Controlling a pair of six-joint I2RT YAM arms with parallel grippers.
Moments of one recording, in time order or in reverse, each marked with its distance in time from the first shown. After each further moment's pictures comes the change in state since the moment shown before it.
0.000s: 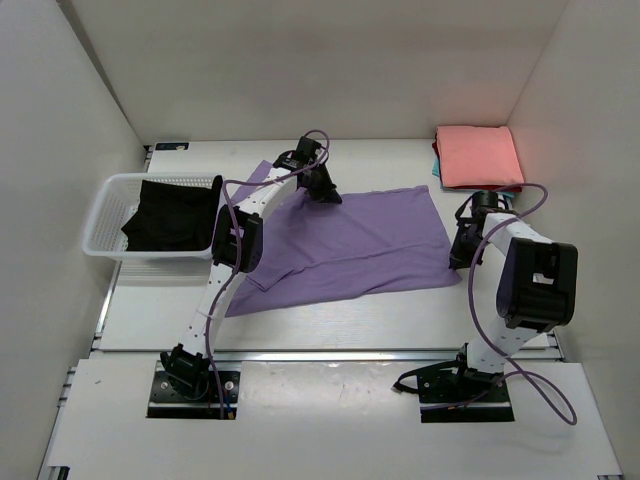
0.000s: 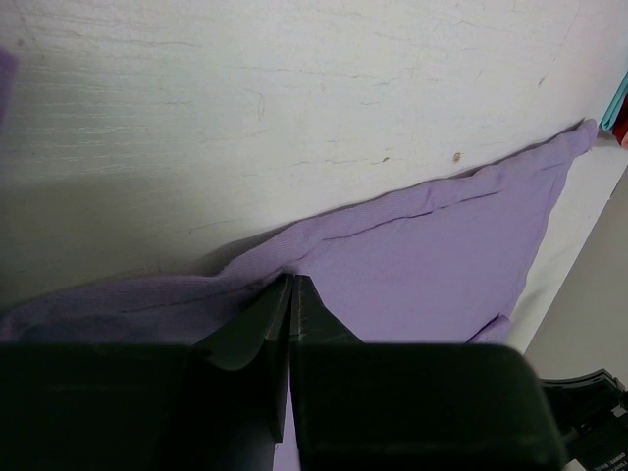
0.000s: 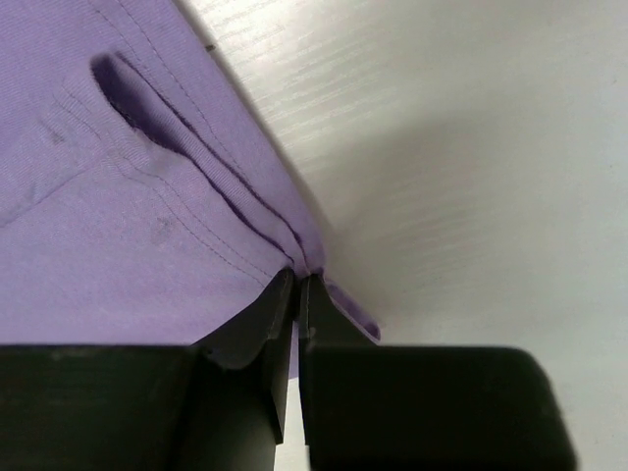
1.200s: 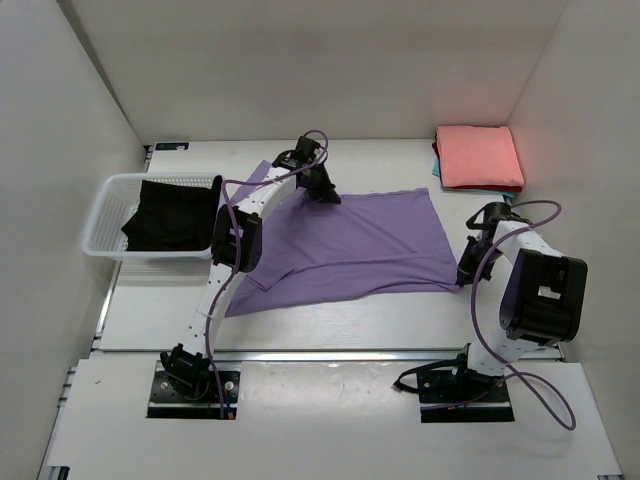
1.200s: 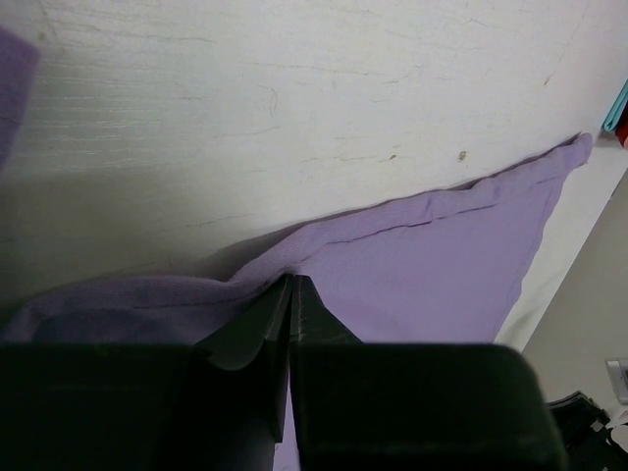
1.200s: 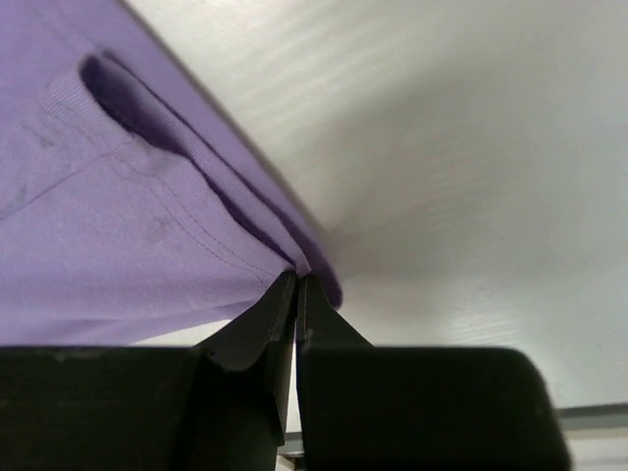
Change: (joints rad) left arm 0.005 0.000 0.005 -0.016 0.004 -0.003; right arm -0.074 -0.086 -0.062 -0.143 -0.030 0.032
